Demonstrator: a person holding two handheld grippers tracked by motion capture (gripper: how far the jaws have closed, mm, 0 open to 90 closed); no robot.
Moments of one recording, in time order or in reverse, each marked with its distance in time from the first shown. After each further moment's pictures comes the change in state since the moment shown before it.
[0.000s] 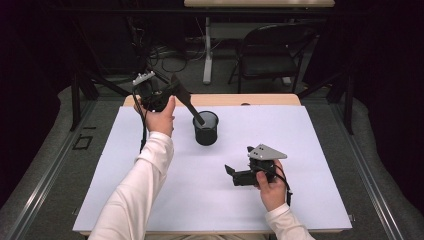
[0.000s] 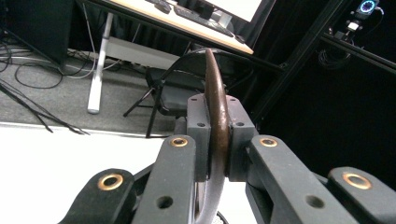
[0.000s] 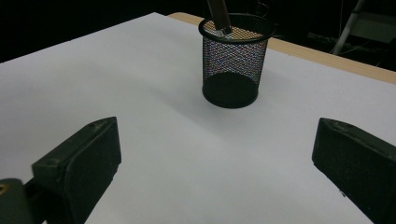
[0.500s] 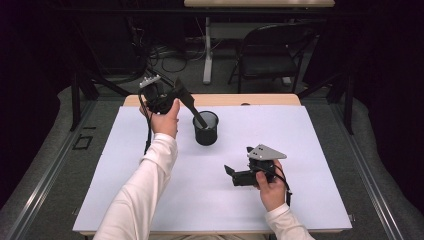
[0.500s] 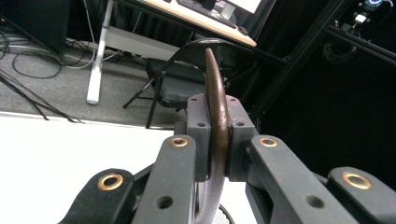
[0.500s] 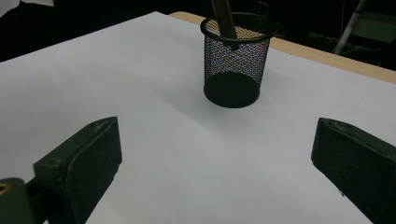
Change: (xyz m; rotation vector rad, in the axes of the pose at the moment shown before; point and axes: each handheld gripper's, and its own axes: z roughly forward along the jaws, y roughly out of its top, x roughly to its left) left arm 0.002 -0.013 0.014 0.029 0.006 -0.018; right arm 0.001 0.000 0.001 0.002 0.006 -0.002
